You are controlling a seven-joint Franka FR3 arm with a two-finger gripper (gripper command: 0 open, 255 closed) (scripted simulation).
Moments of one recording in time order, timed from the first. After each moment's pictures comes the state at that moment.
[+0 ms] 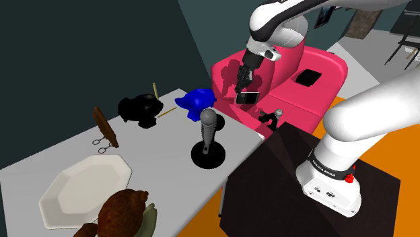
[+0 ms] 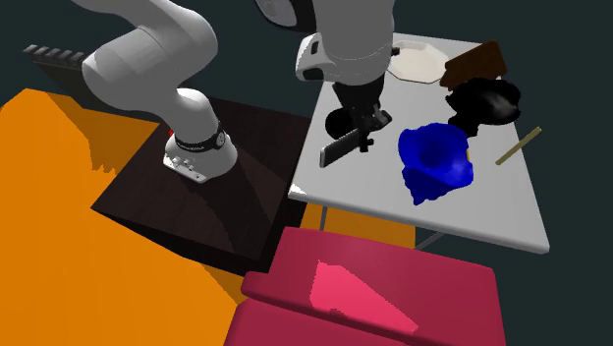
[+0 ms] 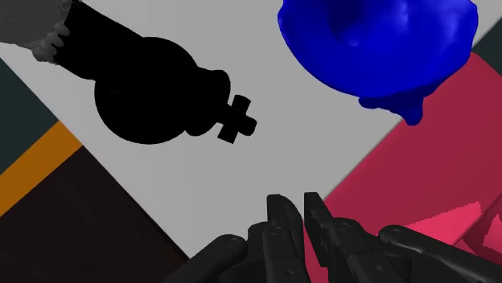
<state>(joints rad) -0.35 -0.51 0.30 -2.68 0.53 2.28 1.85</state>
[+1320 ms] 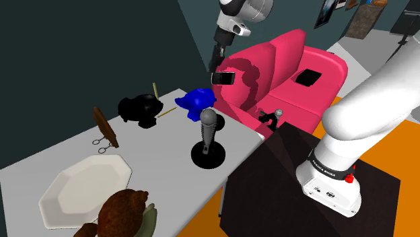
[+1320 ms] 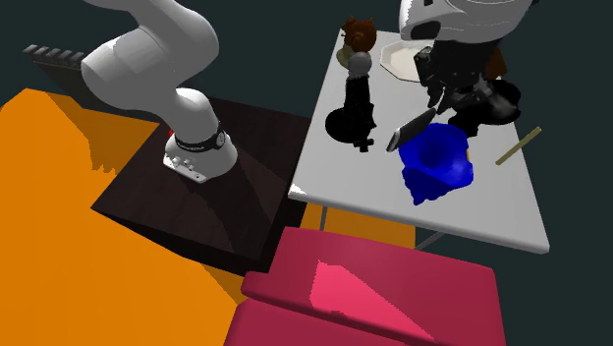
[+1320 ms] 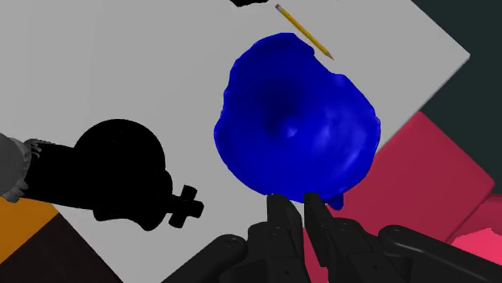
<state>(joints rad) -0.40 -0.18 0.40 -2.22 0.38 2.20 2.05</state>
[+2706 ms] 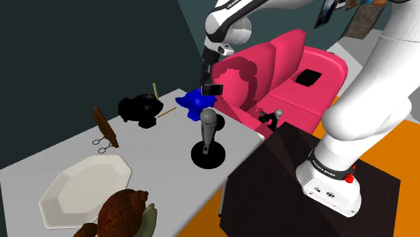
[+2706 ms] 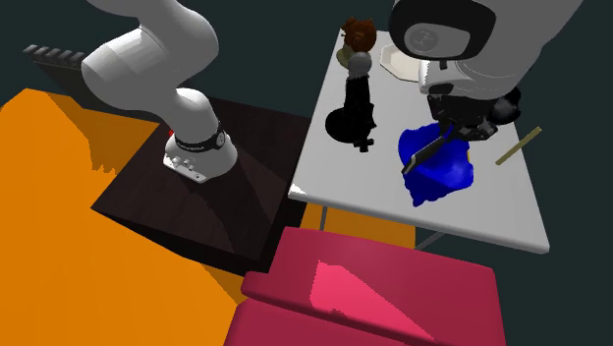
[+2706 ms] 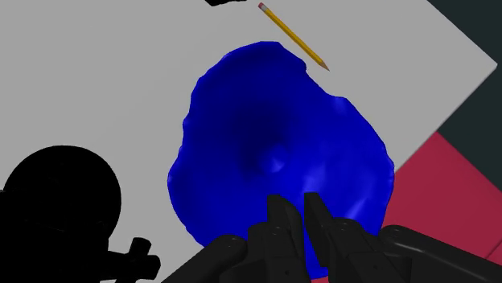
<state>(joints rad) -0.38 0.09 0.44 -2.16 0.29 2.41 2.12</state>
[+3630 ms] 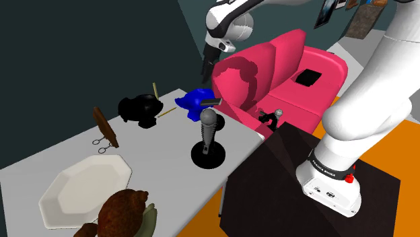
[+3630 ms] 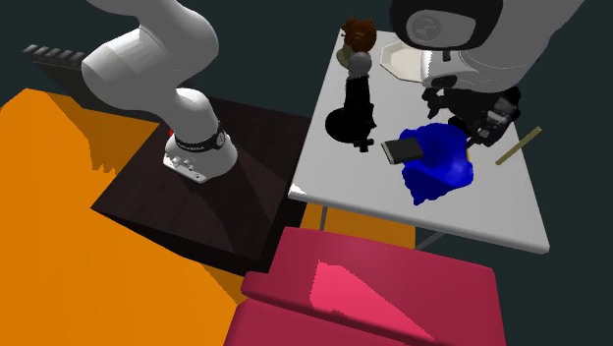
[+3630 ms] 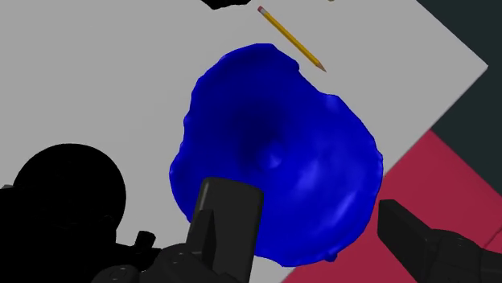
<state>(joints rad) -0.39 0.06 0.44 -2.15 0.29 2.37 2.11</state>
